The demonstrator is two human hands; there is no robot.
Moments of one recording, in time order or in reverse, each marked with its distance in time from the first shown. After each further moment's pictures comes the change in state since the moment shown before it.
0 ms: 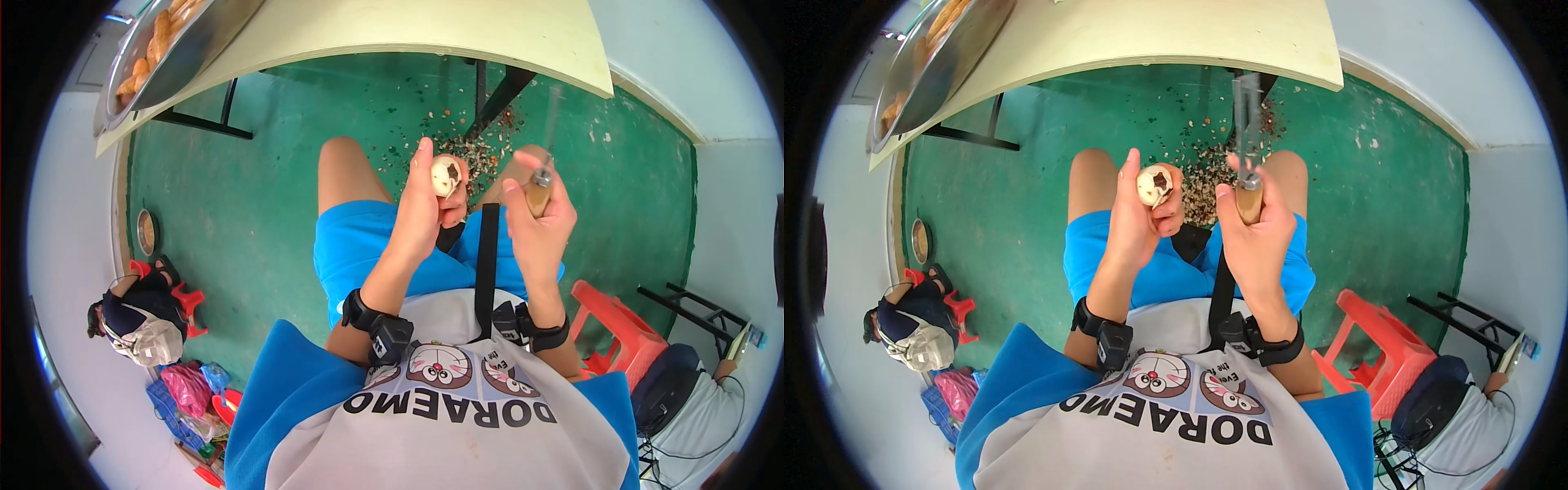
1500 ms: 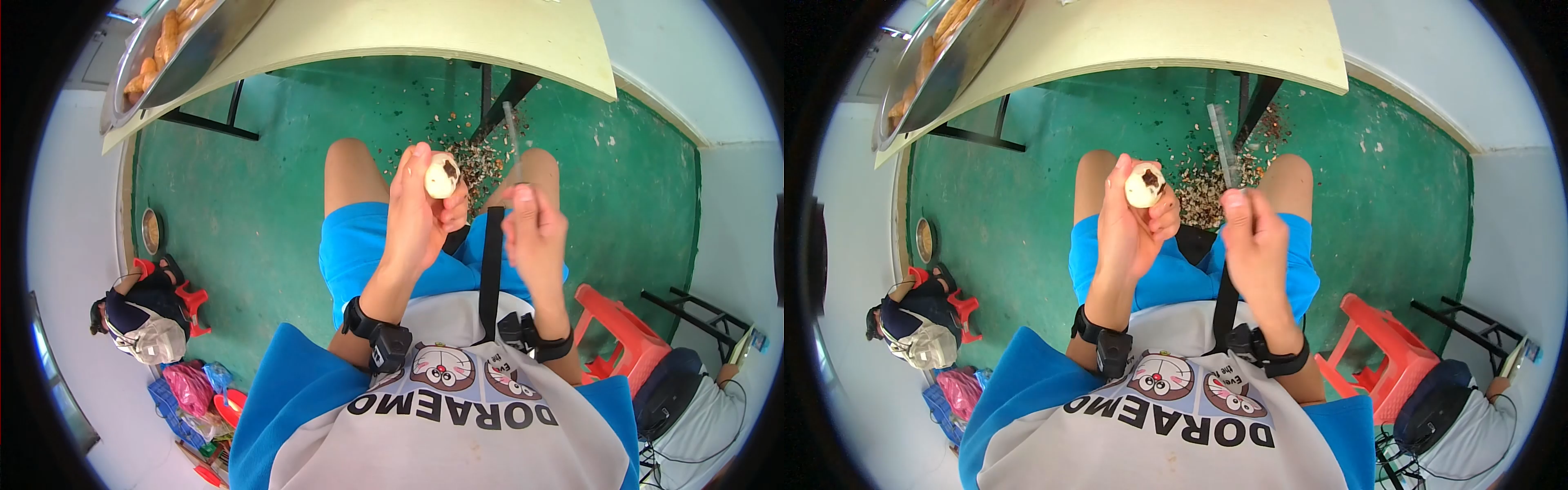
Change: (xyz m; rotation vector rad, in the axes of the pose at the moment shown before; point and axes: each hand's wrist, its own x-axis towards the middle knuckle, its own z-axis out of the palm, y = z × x) left_hand -0.016 0.014 0.004 -0.246 0.032 0.076; right_hand -0.010 -0.004 -0.003 -0.048 -0.155 0.237
